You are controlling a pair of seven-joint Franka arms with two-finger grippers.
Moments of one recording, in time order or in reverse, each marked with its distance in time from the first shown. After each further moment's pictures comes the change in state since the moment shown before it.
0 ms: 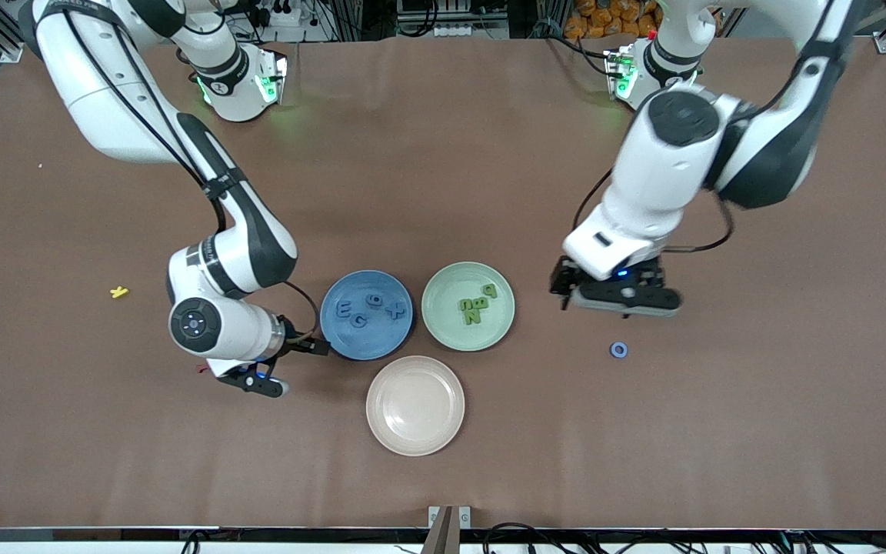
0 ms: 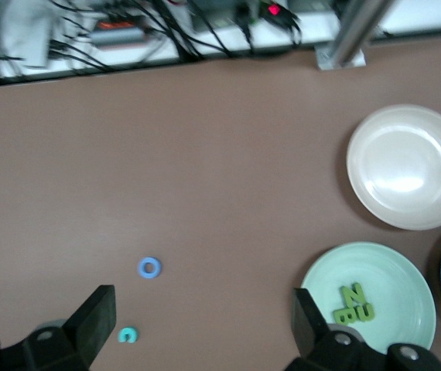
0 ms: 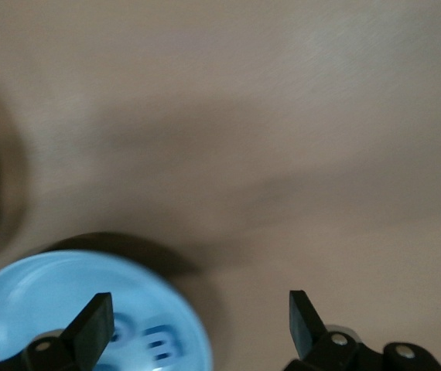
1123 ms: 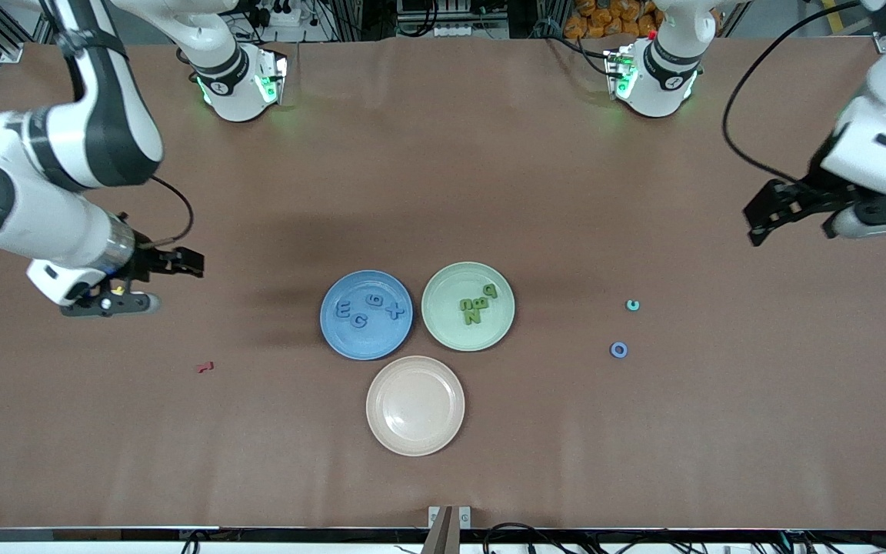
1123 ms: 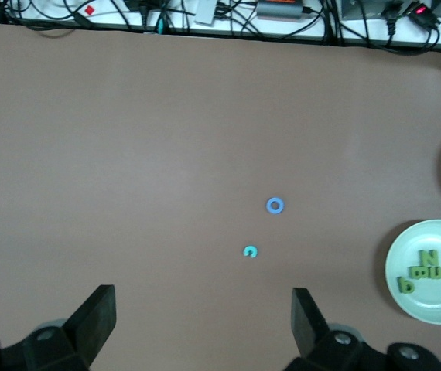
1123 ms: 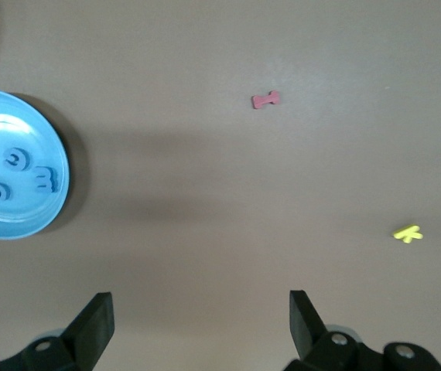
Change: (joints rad) left arm 0.201 -0.283 0.121 0.060 -0.200 -0.403 0.202; right arm -0.083 -0.585 -0.176 -0.400 0.092 -0.158 -0.559
